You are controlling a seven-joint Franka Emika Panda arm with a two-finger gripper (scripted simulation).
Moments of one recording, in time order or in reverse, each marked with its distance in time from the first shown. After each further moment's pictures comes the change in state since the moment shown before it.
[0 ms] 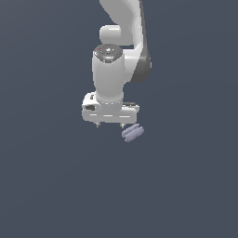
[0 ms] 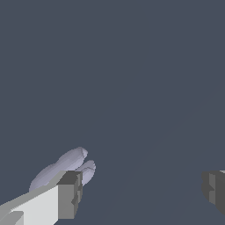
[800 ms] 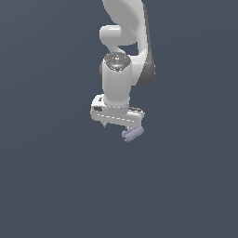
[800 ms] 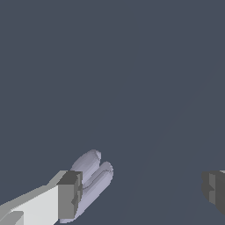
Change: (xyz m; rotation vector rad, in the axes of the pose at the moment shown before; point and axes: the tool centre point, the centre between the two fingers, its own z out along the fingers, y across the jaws) arm -0.011 -0.025 0.022 0.012 -0.008 0.170
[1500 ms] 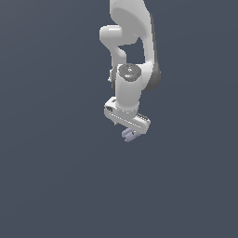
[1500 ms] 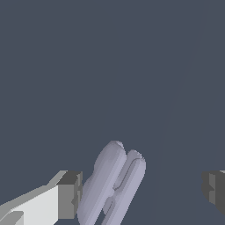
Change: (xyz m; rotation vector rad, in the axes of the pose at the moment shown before) arm -0.031 -0.036 0.039 0.012 -0.019 0.313
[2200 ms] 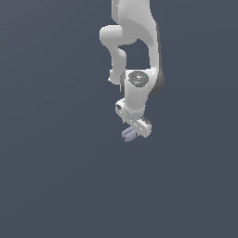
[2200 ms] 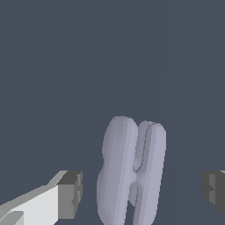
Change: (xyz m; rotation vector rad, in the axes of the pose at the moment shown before) arm -0.042 -0.016 0.036 -0.002 -0.016 0.314
